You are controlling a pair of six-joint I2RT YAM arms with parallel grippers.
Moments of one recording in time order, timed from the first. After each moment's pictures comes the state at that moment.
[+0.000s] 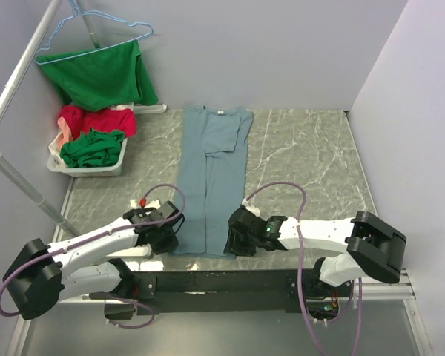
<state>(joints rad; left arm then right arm) -0.81 1.08 0.57 -0.79 -0.18 -1.22 1.09 1.38 0.62 -0.30 0.04 1.18</state>
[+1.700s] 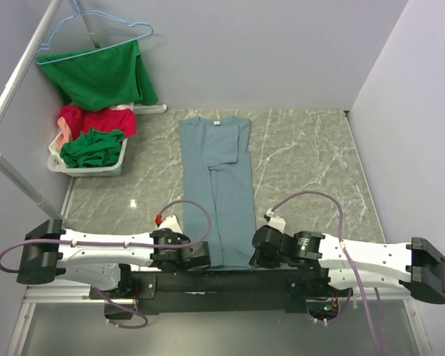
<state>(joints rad) -1.43 1.22 0.75 -1.01 -0.40 -1.83 1.23 0.93 0.47 -0.60 0.17 1.28</state>
